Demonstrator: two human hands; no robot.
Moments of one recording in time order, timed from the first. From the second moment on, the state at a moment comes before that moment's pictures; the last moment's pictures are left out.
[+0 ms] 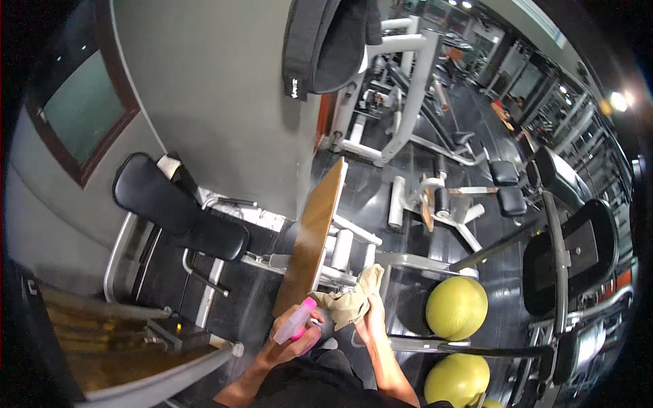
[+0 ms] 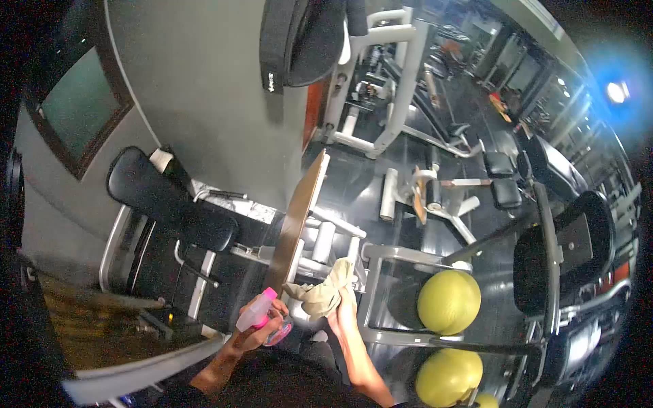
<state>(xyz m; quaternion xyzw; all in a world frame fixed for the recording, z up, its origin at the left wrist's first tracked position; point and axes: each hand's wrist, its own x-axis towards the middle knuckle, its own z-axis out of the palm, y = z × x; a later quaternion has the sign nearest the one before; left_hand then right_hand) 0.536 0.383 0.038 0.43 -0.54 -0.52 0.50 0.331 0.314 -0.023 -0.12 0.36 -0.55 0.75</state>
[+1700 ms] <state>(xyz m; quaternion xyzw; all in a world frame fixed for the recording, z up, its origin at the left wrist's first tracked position) 0.346 0.354 -0.064 0.78 -0.16 -0.26 0.55 0.188 0.118 -0.068 -0.21 0.38 -0.36 0.82</state>
